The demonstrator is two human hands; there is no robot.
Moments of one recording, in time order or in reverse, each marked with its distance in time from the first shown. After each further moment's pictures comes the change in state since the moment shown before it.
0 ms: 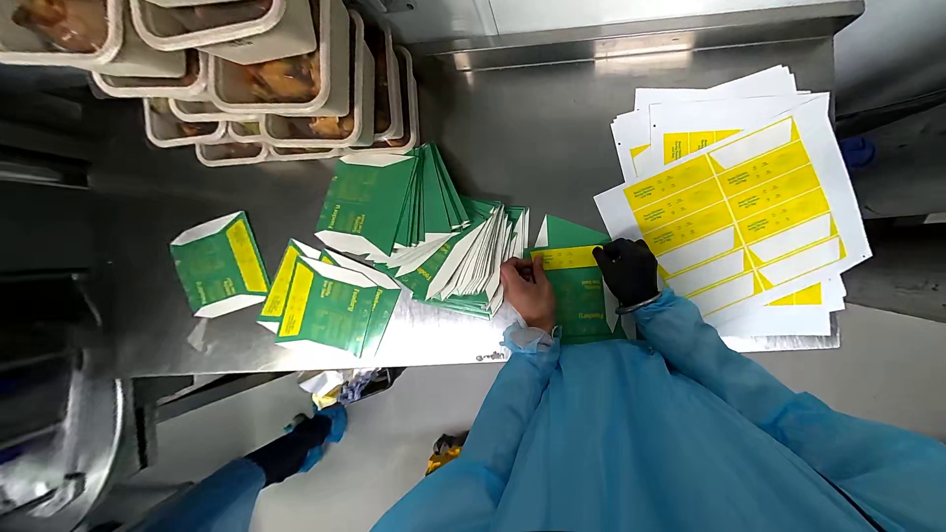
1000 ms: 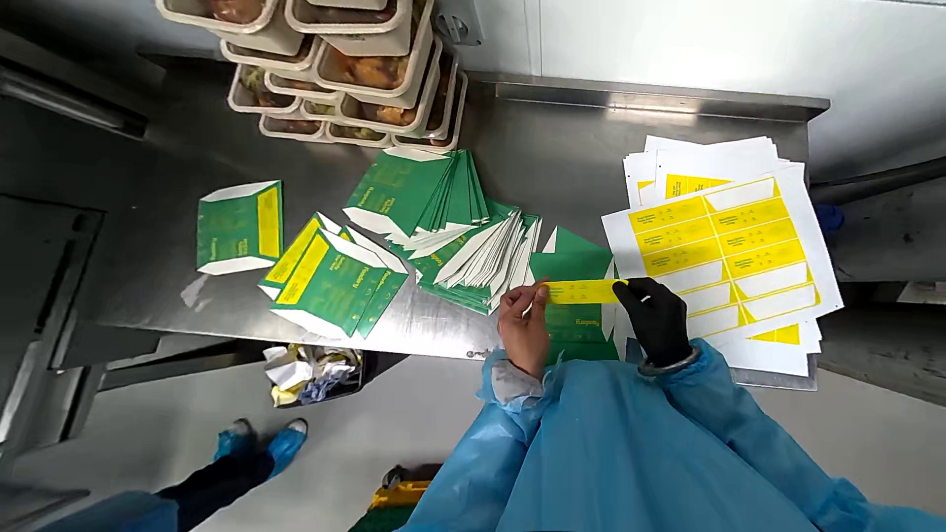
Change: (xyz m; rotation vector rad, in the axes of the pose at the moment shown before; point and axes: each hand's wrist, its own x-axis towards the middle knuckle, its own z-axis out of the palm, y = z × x) left_hand -0.040 0.043 -0.090 -0.482 -0.216 -0.169; right_hand -0.058 -0.032 -0.084 0.236 -0.003 0.004
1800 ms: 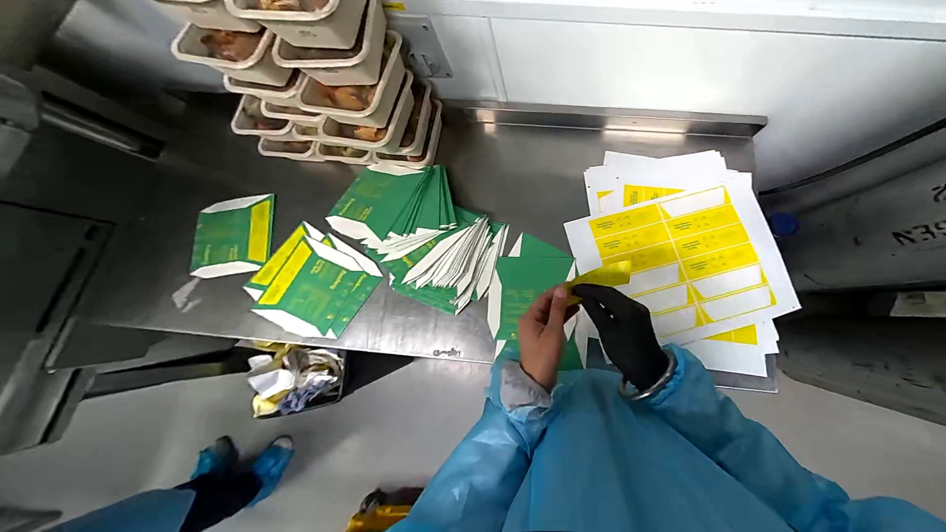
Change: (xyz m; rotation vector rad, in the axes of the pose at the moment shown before) left_hand -0.065 0.051 0.070 -0.294 -0.272 -0.100; right_hand -0.016 -0.006 -0.058 0.169 -0.163 -0.304
